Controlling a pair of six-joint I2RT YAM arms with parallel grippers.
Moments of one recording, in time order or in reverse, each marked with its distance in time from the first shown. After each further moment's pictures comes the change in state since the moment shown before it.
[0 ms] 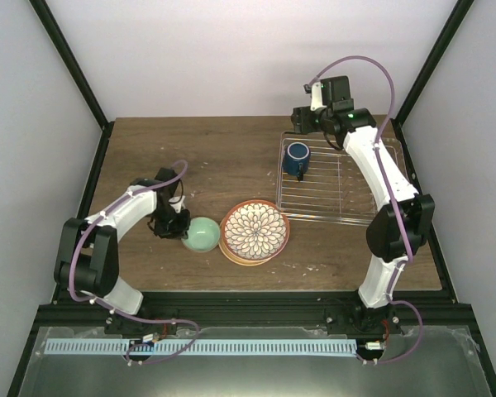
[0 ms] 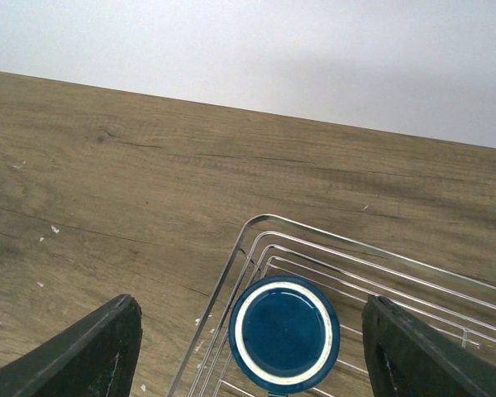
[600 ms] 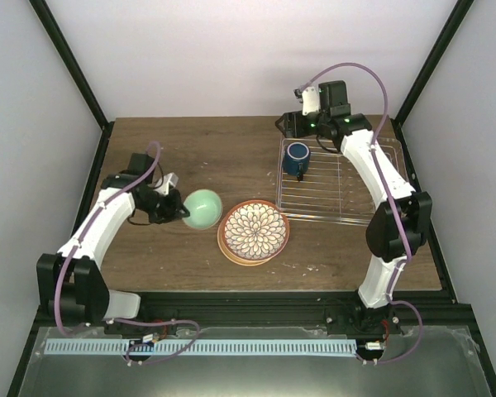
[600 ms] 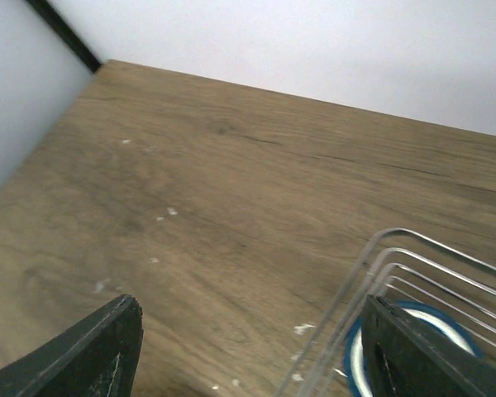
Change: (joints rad) left arm 0.116 -0.188 0.092 -0.047 0.231 -0.001; right arm 0.000 0.000 -0.077 0.106 -0.266 0.010
